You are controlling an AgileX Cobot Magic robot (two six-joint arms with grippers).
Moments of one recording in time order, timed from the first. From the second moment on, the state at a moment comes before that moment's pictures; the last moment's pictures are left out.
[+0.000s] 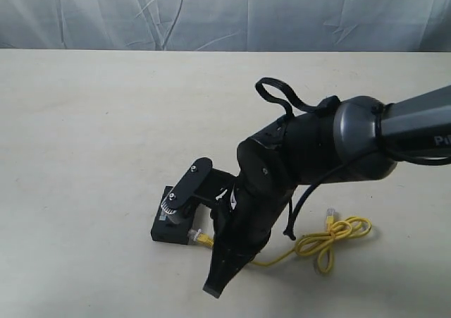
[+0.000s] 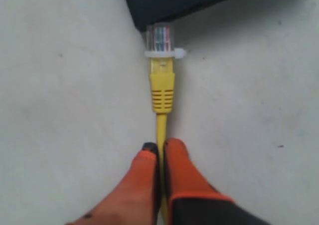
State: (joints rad) left arm -0.02 0.01 0.00 -0.05 0.29 0.06; right arm 0.90 1.86 -0.98 0.18 0.57 -0.41
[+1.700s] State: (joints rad) left arm -0.23 1.76 -0.98 -0.55 0.65 0.93; right arm 0.86 1.76 -0.91 0.29 0.59 -0.41
